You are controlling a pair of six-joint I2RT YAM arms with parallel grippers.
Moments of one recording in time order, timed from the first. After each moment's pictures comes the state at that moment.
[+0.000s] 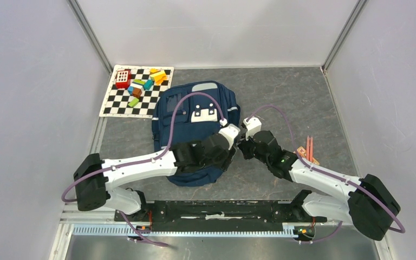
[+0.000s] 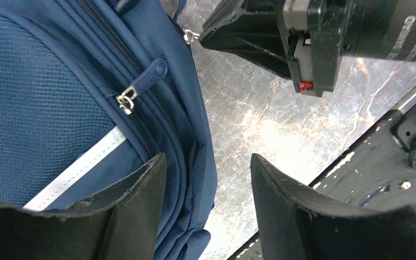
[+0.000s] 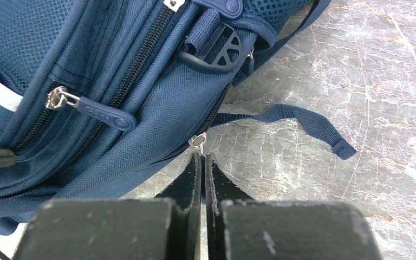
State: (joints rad) left arm -1.16 1.37 1.02 -0.39 -0.28 -0.36; right arm 0.76 1.11 0.50 0.09 0.16 0.21
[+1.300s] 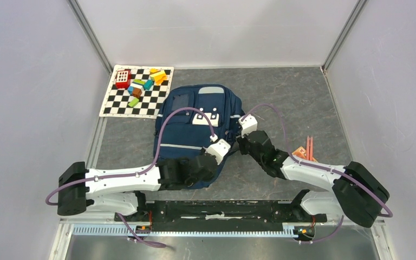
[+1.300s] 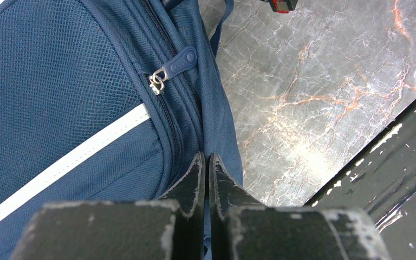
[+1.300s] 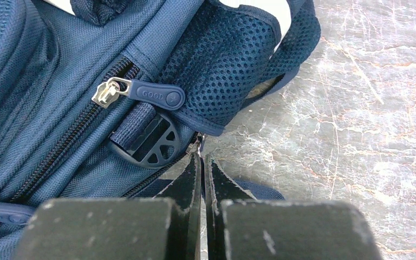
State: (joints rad) left arm -1.30 1.20 0.79 -0.31 -0.48 -0.29; right arm 0.78 1.26 0.49 0.31 0.31 0.14
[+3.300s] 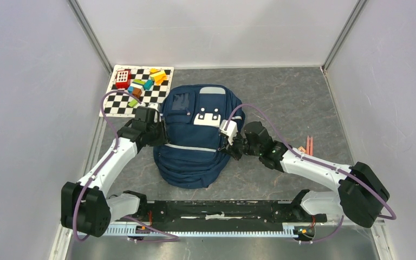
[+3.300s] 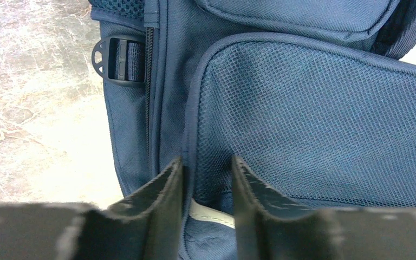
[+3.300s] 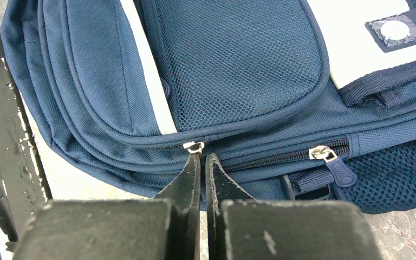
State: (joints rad) left arm -0.26 1.17 0.81 -0.57 0.05 -0.37; right arm 0.78 1.25 0.66 0.08 -0.32 -0.18
